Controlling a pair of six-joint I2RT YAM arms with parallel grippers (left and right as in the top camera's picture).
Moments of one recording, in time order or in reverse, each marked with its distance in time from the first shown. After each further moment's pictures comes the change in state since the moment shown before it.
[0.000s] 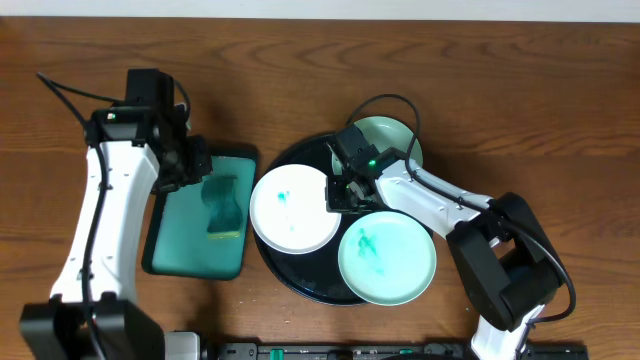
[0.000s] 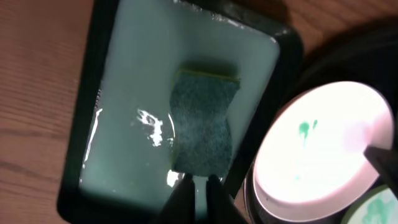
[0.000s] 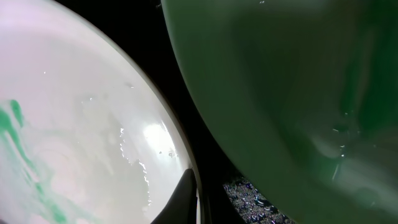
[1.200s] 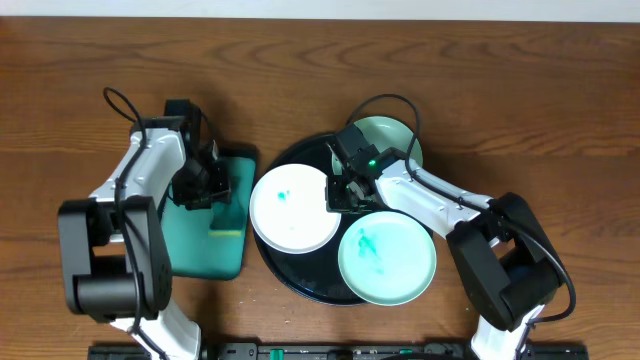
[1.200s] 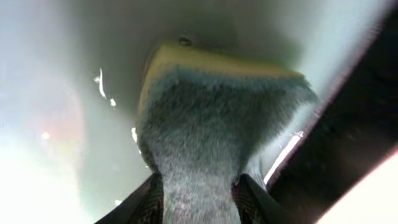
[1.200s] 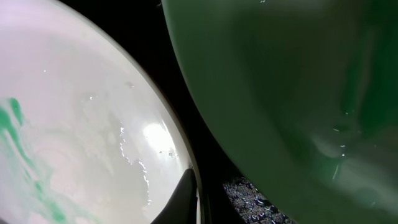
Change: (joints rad) left arm 0.001 0.263 -0.173 0.195 0.100 0.060; right arm 0.000 0.000 0.001 0.000 0.000 -0.001
